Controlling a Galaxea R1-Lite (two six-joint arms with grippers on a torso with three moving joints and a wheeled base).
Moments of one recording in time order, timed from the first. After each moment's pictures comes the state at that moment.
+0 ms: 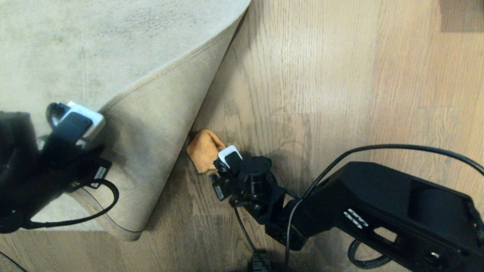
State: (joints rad) left arm -0.15 1.36 -0.58 -0.50 0.35 0.51; right arm 0.84 2.41 -1.34 -1.00 -0.25 -0.16
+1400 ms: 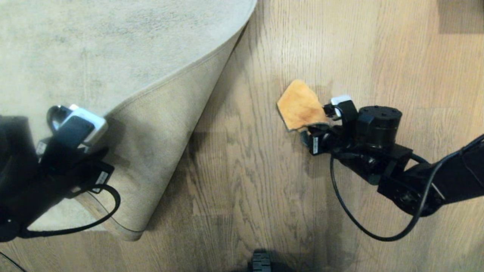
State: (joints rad) left arm -0.20 1.33 -0.55 -0.50 0.34 0.51; right arm 0.39 1.93 -0.85 -0.95 -0.22 -0.10
